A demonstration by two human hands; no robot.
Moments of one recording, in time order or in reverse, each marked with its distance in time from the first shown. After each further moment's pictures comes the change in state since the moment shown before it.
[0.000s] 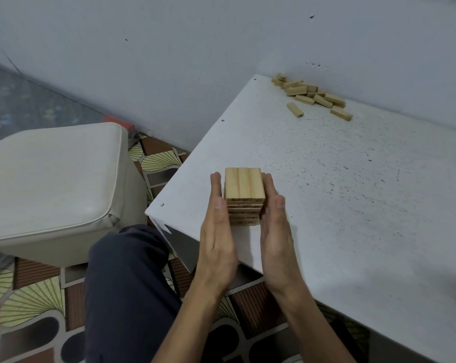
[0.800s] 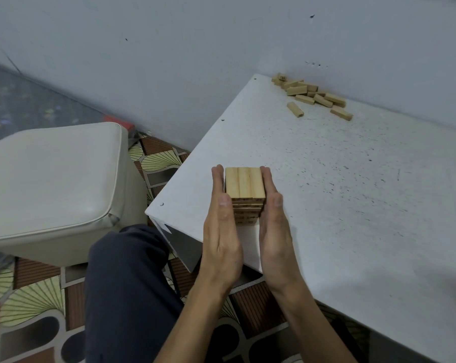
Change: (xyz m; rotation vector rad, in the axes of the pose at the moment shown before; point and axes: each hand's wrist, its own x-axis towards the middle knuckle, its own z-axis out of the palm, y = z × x) left_hand 0.001 0.007 0.006 -0.029 0.038 0.076; right_hand 0.001 -0.008 0.003 0.019 -0.030 -0.073
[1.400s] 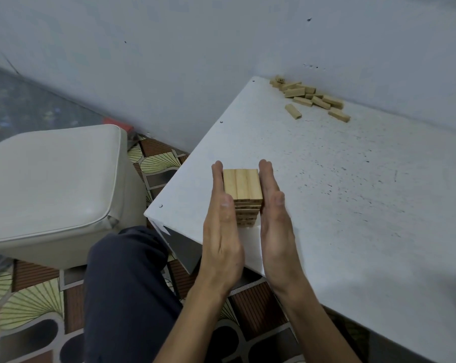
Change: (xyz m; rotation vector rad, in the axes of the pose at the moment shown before) left_hand 0.001 0.008 0.001 0.012 -0.019 0.051; right_hand 0.003 -0.007 -0.004 0.001 -0.008 -0.063
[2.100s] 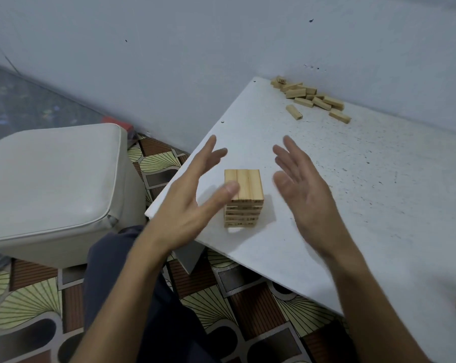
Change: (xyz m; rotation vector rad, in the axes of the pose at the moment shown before) left_hand 0.052 0.012 -0.070 0.278 -0.330 0.043; right_hand 0.032 -0.029 -0.053 -0.343 -0.104 -0.009
